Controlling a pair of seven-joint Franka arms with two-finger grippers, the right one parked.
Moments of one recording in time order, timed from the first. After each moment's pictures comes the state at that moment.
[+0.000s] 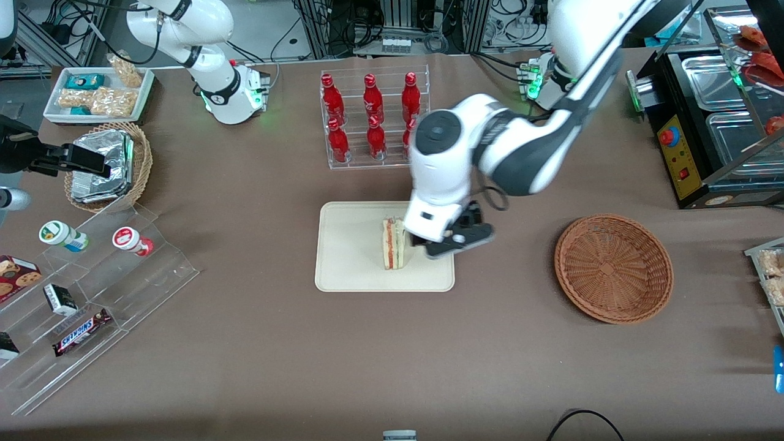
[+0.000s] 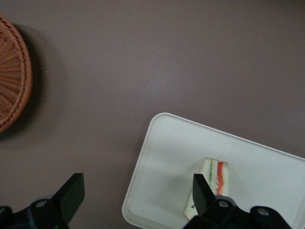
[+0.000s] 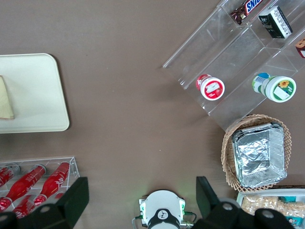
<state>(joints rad) -0.19 0.53 -0.58 -1.39 0.41 1.80 -1.11</state>
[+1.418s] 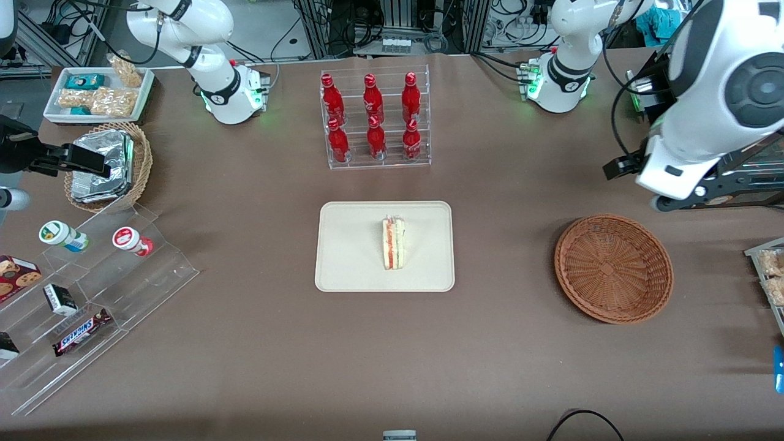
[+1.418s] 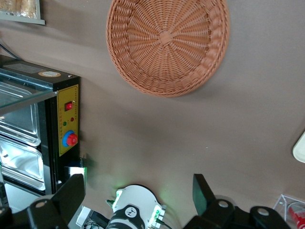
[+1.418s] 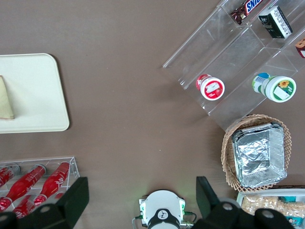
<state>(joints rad) 0.36 0.08 -0.57 -1.60 0.19 1.34 -0.47</state>
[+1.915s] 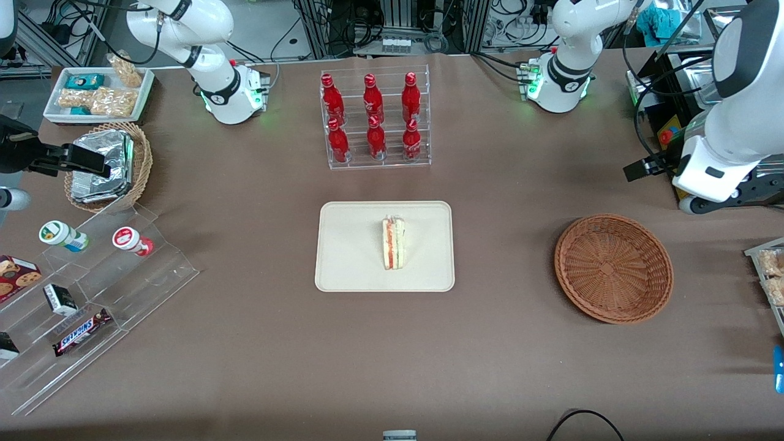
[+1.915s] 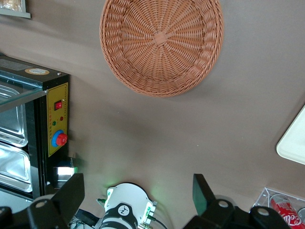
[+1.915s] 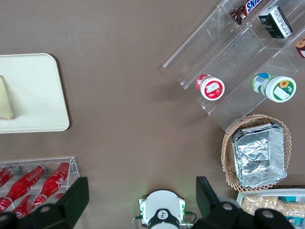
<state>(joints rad) 0.40 0.08 -0.56 -1.57 0.12 1.34 -0.44</state>
